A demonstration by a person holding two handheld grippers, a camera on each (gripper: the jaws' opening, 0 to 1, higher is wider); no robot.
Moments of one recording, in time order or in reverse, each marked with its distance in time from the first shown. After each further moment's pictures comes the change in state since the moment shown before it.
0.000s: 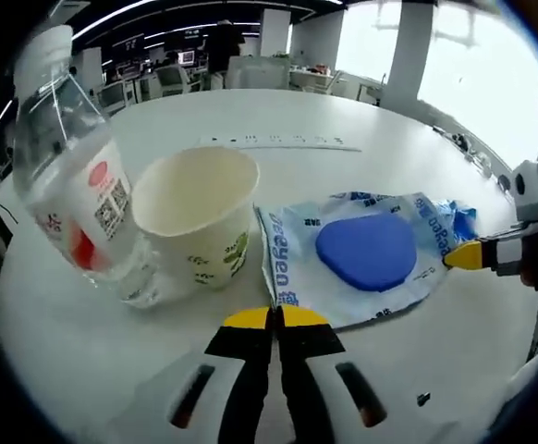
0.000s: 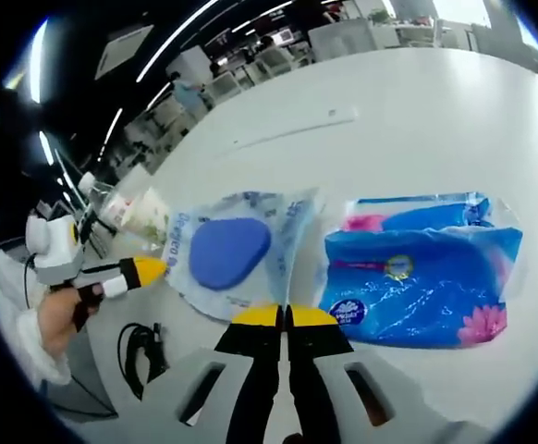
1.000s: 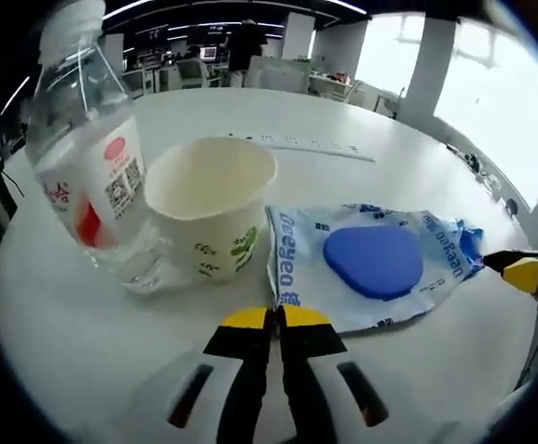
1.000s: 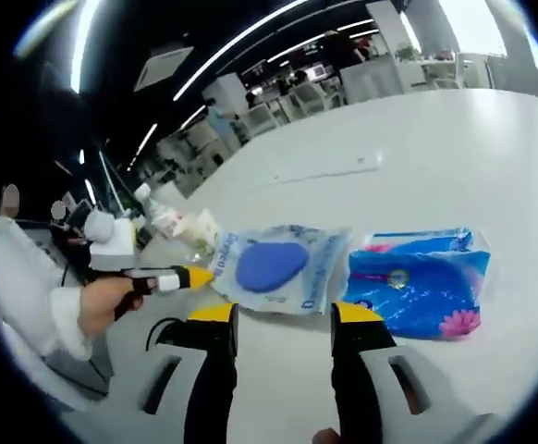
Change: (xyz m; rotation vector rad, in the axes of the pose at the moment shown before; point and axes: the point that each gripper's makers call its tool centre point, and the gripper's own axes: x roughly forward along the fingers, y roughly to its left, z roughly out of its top) left arm -0.001 0.001 -0.001 -0.096 -0.012 0.036; right arm -0.061 0.029 0.009 -0.090 -0.181 0.143
